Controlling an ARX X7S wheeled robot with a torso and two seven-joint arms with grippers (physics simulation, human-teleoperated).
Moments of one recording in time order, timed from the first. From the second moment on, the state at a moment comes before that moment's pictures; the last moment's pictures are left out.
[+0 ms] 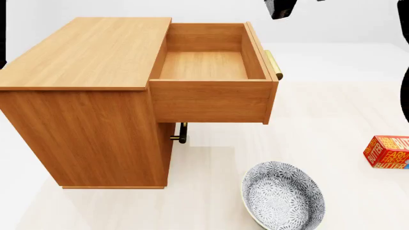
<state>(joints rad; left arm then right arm) -1.13 -0.92 -0.23 0.71 -2.13 -0.85 -0.92 2.16 0.06 -3.13 1.30 2.80 0.61 -0.39</state>
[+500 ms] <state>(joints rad) -1.11 -0.92 -0.25 0.72 -2.13 -0.84 -0.92 2.13 0.00 -2.00 1.30 1.77 0.87 -0.40</state>
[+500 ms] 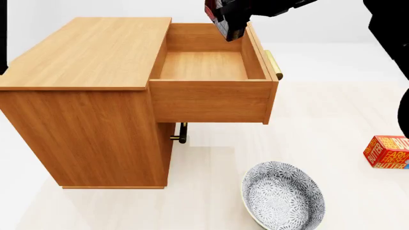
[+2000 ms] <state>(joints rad) -1.18 -0.97 -0.19 0.73 -2.14 -0.83 -0.94 2.03 0.00 -1.52 1.24 1.37 0.92 -0.32</state>
